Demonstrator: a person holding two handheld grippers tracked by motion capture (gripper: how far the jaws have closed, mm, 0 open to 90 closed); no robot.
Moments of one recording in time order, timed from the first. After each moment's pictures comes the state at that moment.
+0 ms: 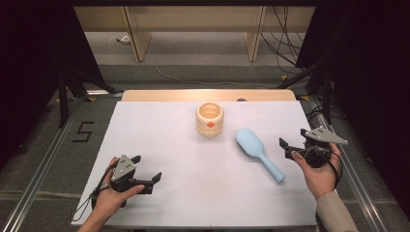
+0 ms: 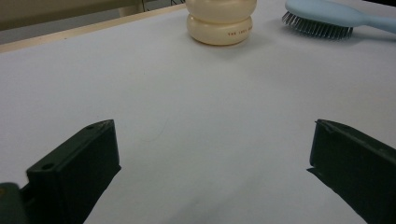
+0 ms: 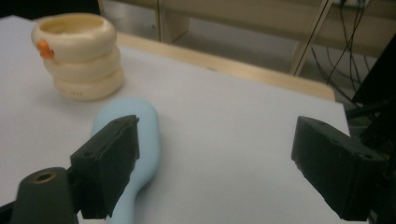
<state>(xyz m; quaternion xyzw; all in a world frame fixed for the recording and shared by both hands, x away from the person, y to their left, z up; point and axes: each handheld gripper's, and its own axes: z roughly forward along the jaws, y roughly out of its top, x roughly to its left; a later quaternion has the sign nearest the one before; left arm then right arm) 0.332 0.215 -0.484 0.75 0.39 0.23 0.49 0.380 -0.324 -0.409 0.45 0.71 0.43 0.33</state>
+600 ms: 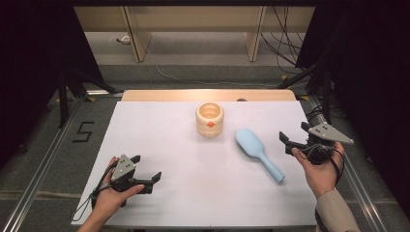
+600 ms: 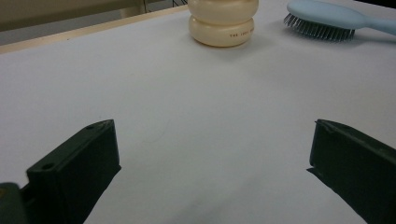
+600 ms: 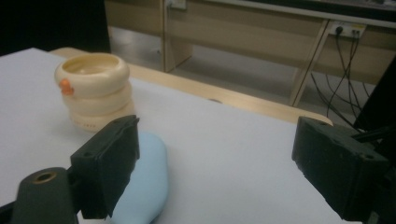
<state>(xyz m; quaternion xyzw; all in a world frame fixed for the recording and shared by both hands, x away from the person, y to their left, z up) 0.332 0.216 -0.484 0.75 0.39 0.23 0.49 0.379 -0.316 -0.390 0.42 0.70 0.46 0.34</state>
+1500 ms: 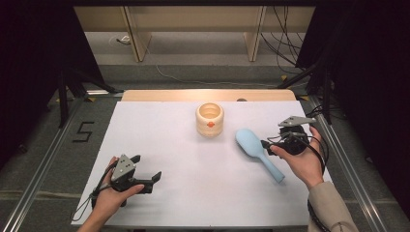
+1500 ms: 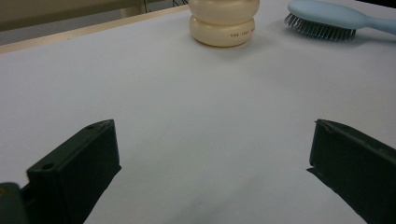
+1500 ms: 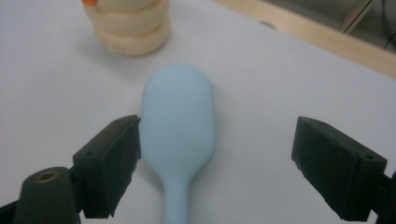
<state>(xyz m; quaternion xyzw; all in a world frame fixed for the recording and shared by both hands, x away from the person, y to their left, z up) 0.333 0.216 -0.485 0.74 0.39 0.23 0.49 0.412 -0.272 -0.392 0.43 0.81 0.32 0.22</state>
